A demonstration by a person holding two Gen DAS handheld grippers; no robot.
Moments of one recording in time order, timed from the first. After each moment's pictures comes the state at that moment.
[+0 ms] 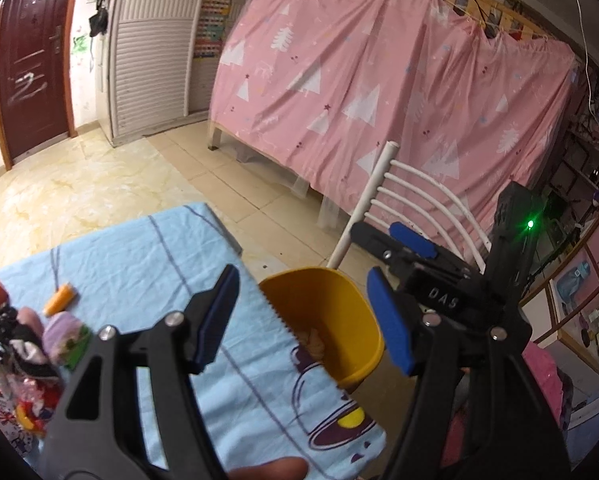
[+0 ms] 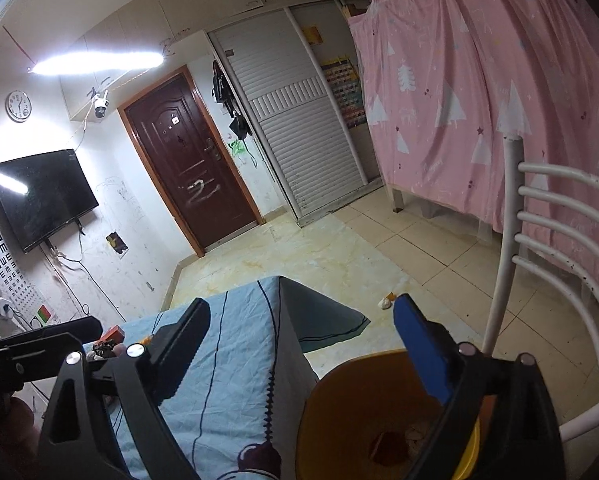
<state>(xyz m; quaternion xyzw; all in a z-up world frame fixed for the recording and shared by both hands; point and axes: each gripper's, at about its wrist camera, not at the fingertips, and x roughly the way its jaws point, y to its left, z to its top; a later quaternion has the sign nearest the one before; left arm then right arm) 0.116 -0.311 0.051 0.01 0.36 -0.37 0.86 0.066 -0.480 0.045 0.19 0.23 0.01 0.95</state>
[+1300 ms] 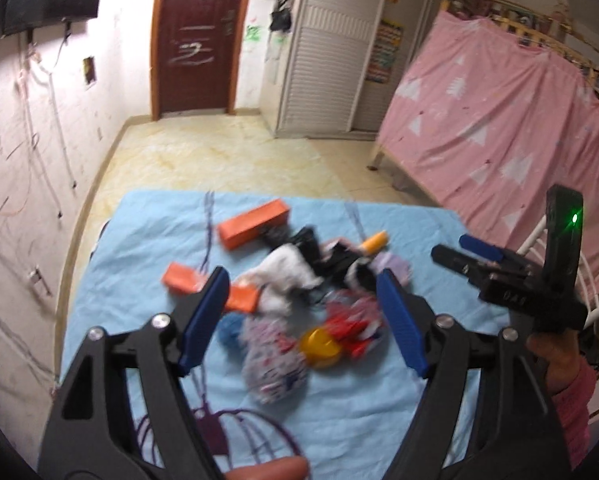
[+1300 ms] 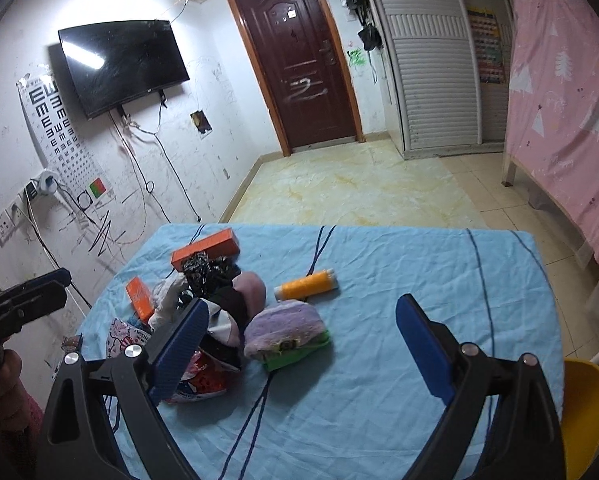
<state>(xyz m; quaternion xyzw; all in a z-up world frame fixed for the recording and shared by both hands) 0.111 -0.016 0.026 -0.06 0.36 -0.11 0.92 0.172 -0.224 0.031 0.07 0.36 0.20 0.91</state>
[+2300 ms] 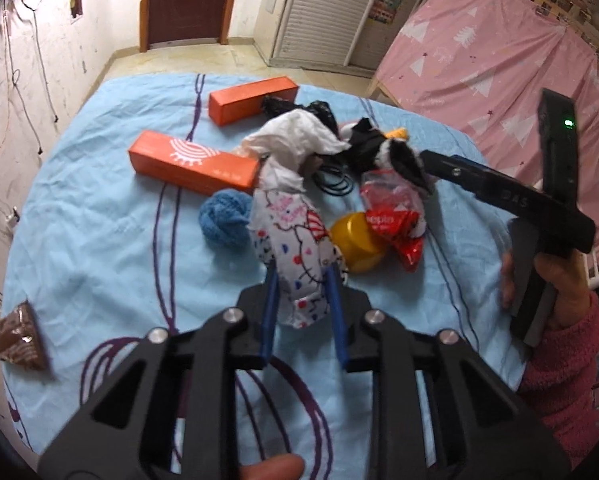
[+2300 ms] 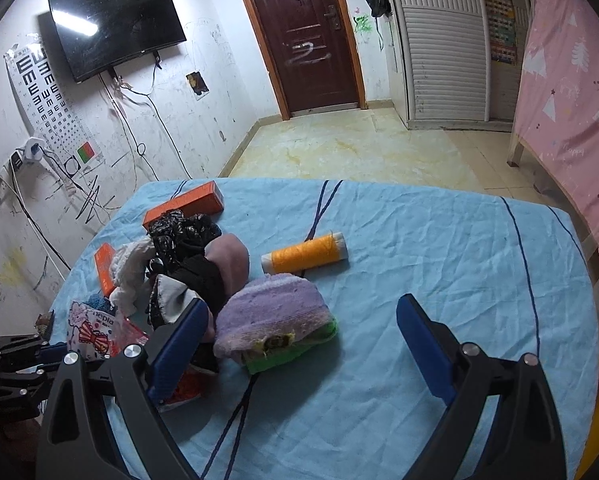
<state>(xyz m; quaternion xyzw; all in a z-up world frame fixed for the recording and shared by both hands) 0.106 -0.016 -0.048 -0.08 0.47 -0.14 0.87 0.201 -0.200 -0.009 0.04 0.42 0.20 0.89</state>
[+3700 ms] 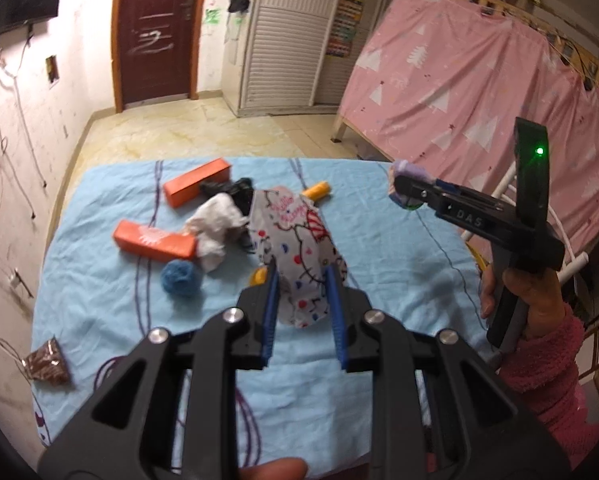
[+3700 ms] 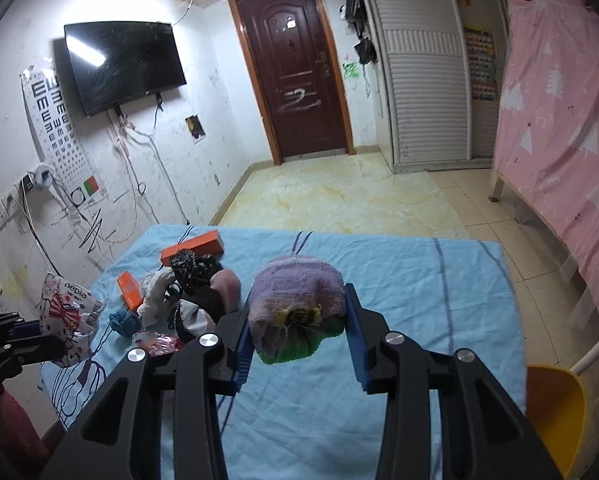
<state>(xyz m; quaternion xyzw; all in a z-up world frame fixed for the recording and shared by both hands) 0.073 -0.063 0.026 -0.03 0.39 -0.18 0.90 0.148 -0.259 0.049 0.05 0.33 0.18 0.93</state>
